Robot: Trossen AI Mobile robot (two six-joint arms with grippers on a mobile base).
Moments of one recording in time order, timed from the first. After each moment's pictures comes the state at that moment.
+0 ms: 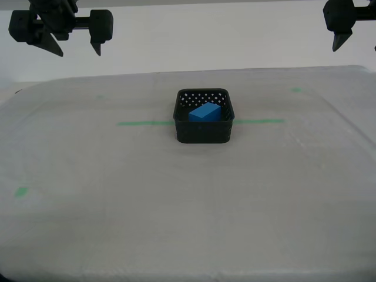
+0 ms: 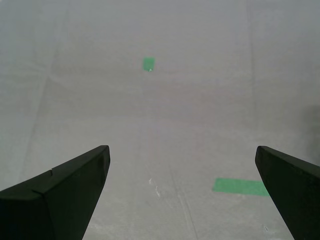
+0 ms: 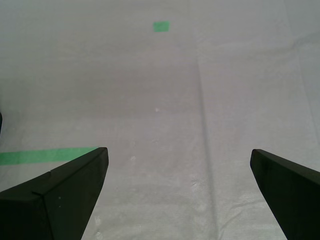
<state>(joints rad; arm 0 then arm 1) 0.03 1.55 1.11 -0.50 0.06 0.08 -0.18 1.63 1.14 -0.37 -0.19 -0.20</state>
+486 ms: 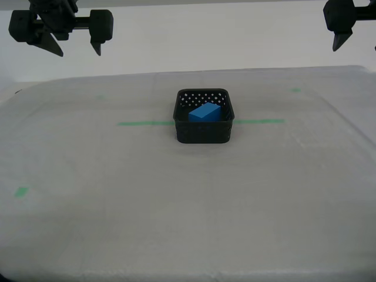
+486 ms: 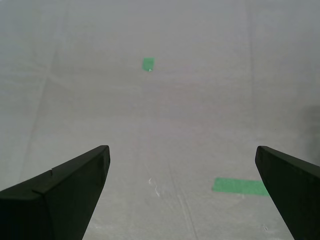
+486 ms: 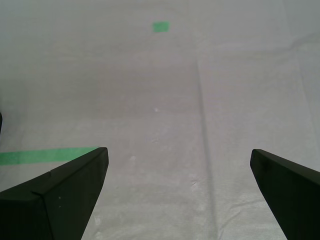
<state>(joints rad) 0.03 1.55 1.11 -0.50 0.06 0.08 -0.18 1.63 1.14 -0.37 -0.19 -0.20</state>
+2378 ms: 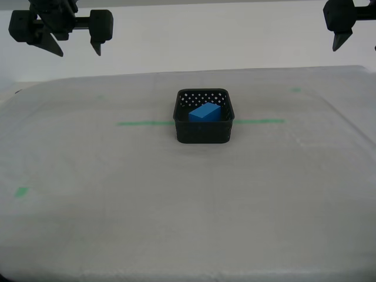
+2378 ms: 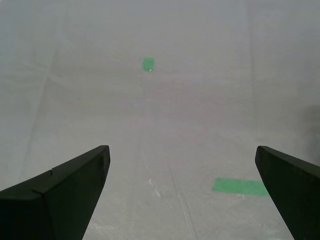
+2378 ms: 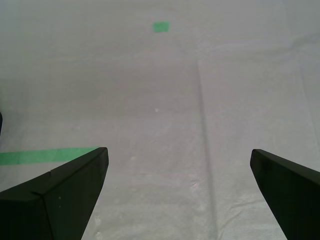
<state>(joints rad) 0.03 1.55 1.11 -0.50 0.06 0.08 -0.18 1.63 1.14 -0.37 -0.19 -0.20</state>
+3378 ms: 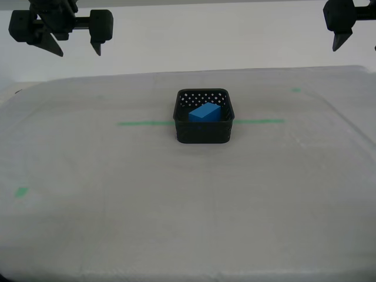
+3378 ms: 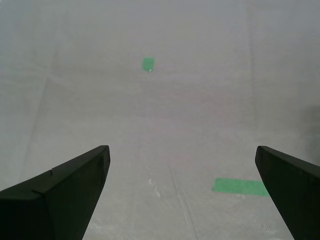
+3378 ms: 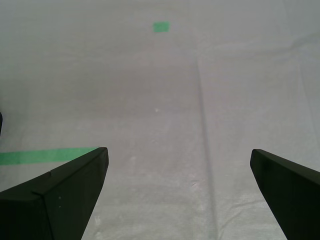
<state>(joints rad) 0.03 1.55 1.11 -0.50 0.06 0.08 -0.18 1.63 1.14 -0.37 -0.19 -0.20</state>
